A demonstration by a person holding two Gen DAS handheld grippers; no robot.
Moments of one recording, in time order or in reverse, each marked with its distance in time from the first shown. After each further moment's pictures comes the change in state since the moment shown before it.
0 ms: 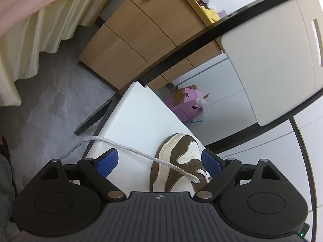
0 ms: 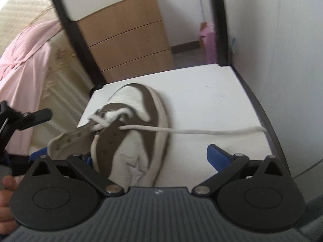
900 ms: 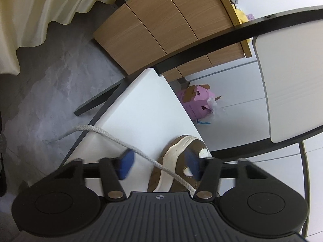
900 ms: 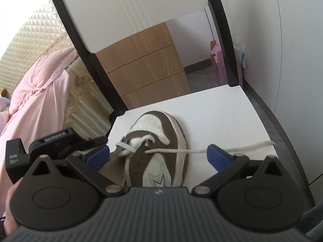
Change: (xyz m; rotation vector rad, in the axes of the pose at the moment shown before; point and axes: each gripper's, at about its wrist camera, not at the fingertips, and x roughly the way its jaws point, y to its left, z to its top) left arm 0.045 0.013 0.006 -0.161 0.057 0.016; right arm -0.025 0.002 0.012 0.058 -0.130 0.127
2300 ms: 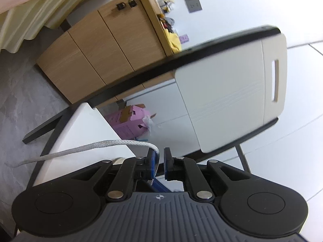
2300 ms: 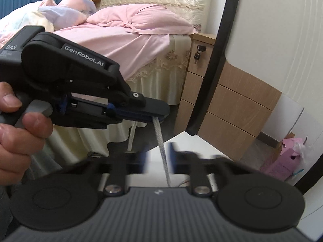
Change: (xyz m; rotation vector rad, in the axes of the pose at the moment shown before) left arm -0.059 -0.009 0.017 0.054 -0.128 -0.390; right arm 0.061 0.116 0.000 -0.827 0.002 0.250
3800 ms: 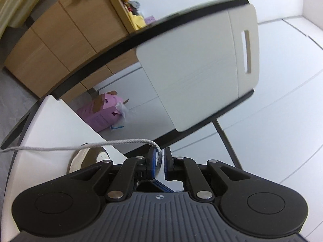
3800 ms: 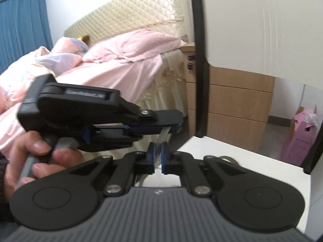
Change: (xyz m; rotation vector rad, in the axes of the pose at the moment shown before) left arm 0.011 -0.017 -0.018 0.118 0.106 -0.147; right arm -0.051 -0.016 -0.012 0.256 -0.130 0.115
